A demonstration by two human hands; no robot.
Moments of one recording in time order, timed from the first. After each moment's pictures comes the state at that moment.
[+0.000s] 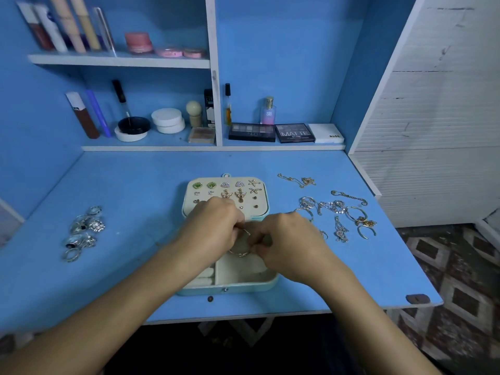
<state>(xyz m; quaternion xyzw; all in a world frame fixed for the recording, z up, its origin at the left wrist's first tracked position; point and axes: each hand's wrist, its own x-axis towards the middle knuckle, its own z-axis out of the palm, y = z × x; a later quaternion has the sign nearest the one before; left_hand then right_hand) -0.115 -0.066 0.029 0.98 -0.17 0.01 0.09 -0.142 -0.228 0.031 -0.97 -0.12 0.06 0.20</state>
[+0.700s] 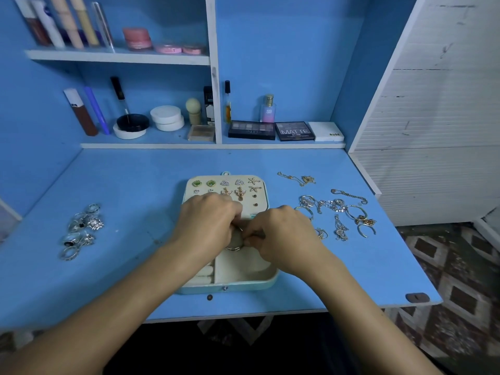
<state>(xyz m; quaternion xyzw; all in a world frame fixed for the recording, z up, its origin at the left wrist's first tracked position) -0.126 -0.073 0.044 0.99 -0.12 0.06 -0.01 -0.132 -0.221 0.028 -0.97 -0.16 0.03 0.15</state>
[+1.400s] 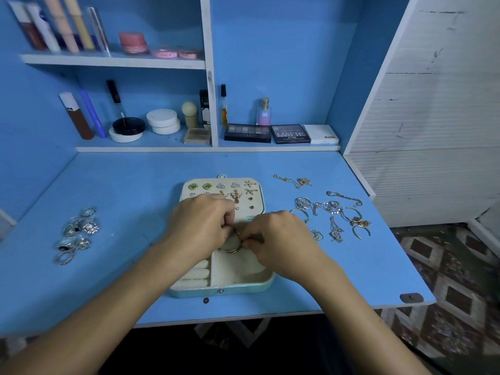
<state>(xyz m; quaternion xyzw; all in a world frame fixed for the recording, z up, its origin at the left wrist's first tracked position) -0.119 -0.062 0.036 0.98 -0.12 0.07 0.13 -0.134 -0.226 0.023 -0.97 -0.18 0.02 0.18</state>
